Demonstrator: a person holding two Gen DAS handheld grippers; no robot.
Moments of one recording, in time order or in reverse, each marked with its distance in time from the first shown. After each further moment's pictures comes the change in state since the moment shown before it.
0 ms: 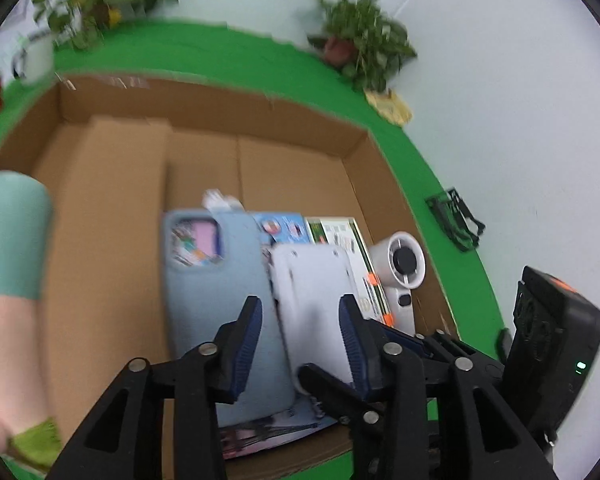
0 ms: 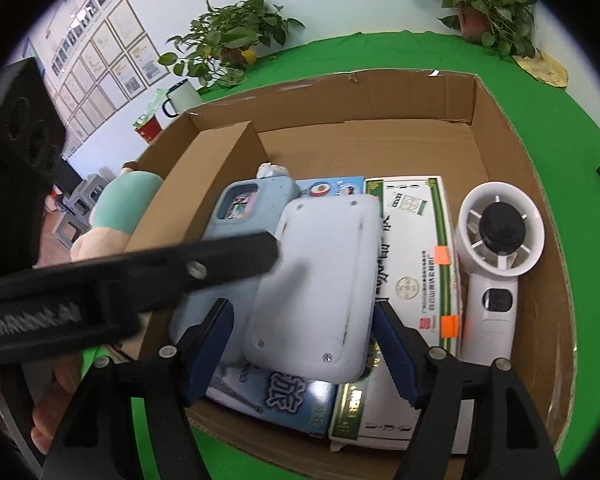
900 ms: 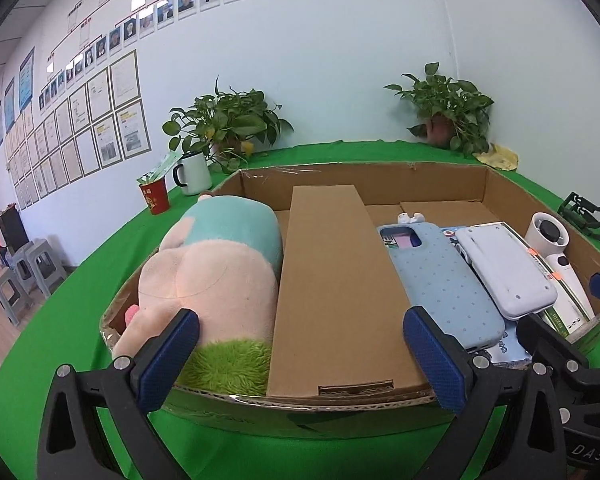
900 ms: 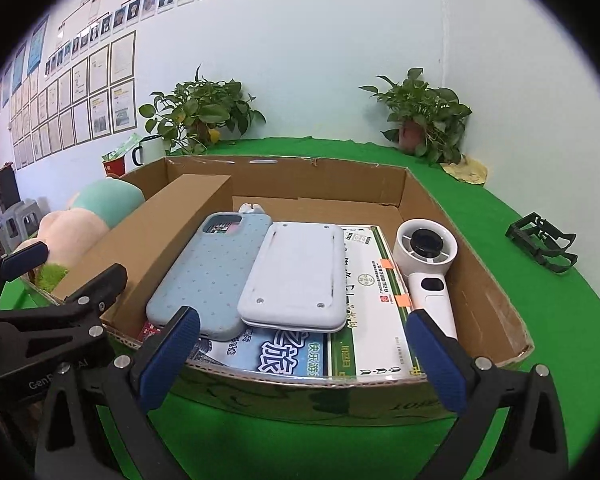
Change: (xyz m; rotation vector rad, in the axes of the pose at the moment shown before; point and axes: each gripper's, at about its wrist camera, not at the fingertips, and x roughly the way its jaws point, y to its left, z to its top) left arm -0.025 0.033 -0.121 0.170 -0.444 0.598; right arm -0.020 0.048 -0.074 -0.116 -0.420 -0.362
